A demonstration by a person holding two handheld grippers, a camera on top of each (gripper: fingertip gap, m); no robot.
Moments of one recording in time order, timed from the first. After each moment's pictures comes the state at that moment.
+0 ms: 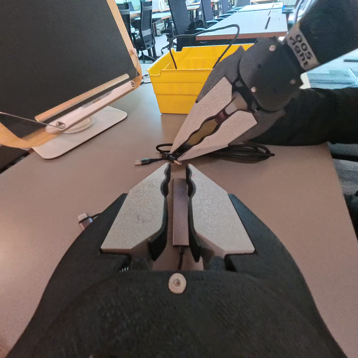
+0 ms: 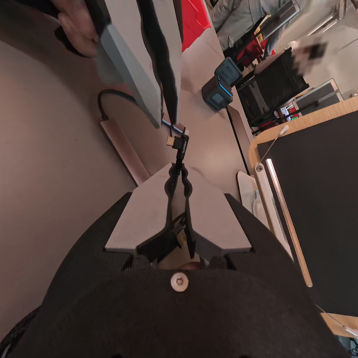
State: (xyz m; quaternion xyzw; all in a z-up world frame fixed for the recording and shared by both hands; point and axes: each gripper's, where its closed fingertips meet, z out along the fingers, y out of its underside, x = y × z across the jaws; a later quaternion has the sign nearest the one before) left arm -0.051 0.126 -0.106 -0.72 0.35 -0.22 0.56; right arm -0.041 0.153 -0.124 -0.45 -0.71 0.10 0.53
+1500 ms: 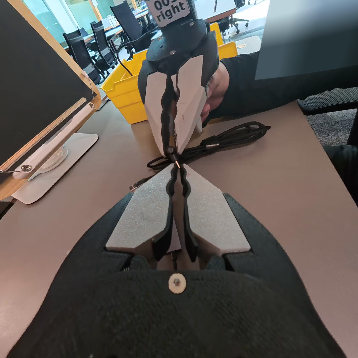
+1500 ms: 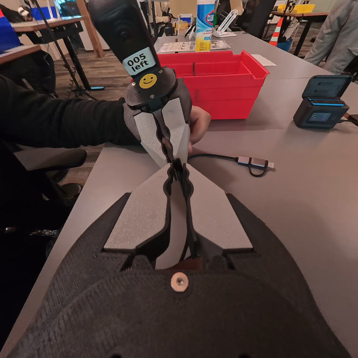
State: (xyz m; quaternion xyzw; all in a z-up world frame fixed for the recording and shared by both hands) left arm -0.023 0.100 -0.117 -0.65 0.48 -0.20 0.56; right arm -0.038 0.093 -0.097 -0.48 -0.64 0.50 0.34
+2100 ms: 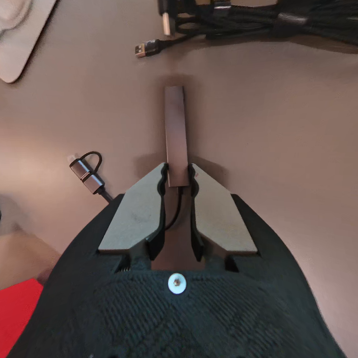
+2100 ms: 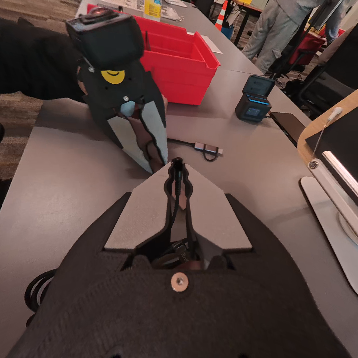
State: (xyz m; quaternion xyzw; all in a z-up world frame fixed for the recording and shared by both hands) left arm -0.079 0.113 -0.190 -0.83 0.44 -0.01 0.34; right arm -0.030 0.128 -0.096 -0.51 -0.66 0.35 0.43
